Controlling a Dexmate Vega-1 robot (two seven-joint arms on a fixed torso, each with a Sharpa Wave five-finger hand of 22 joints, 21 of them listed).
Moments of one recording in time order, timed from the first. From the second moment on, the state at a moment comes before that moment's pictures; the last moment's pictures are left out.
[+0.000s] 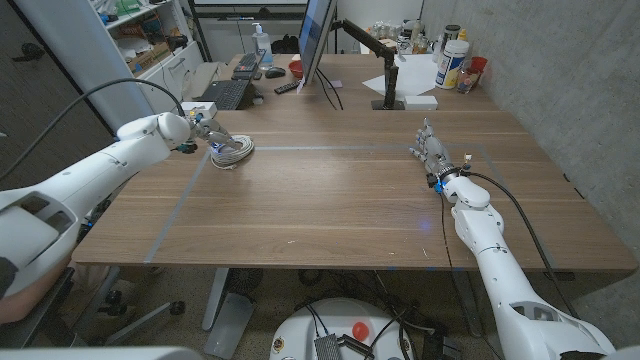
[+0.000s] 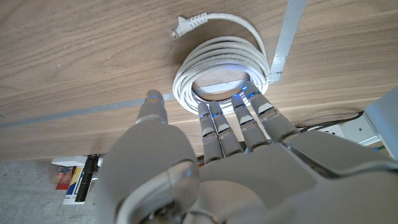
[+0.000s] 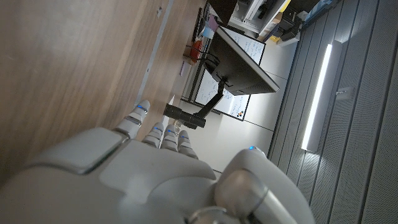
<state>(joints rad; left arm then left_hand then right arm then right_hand) 0.31 0.87 0.74 -1.22 0.30 0.25 -0.38 0.72 -0.03 0.17 -0.12 0.23 0.43 -0.09 0.28 0.22 0.38 -0.17 0.28 0.30 0.35 -0.04 0.23 0.22 0.44 -0.02 0.24 0.19 -0.85 -0.12 0.08 -1.29 0.11 0.07 0.25 0.14 0.05 -0.07 0.07 0.25 -0.06 0.04 0.19 0.19 -0.05 0.05 0.19 0.19 -0.08 0.01 0.19 0.19 0.13 0.04 0.18 0.17</state>
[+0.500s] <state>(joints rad) 0.28 0.84 0.76 -1.17 0.31 0.23 -0.39 0.72 -0.03 0.17 -0.12 0.23 0.45 -0.09 0.28 0.22 0.39 -0.16 0.28 0.30 0.35 -0.05 0.23 0.22 0.44 -0.02 0.24 0.19 -0.85 -0.12 0.08 -1.29 0.11 0.07 0.25 0.14 0.05 -0.08 0.06 0.25 -0.06 0.04 0.19 0.19 -0.05 0.05 0.19 0.19 -0.08 0.01 0.19 0.19 0.13 0.04 0.18 0.17</state>
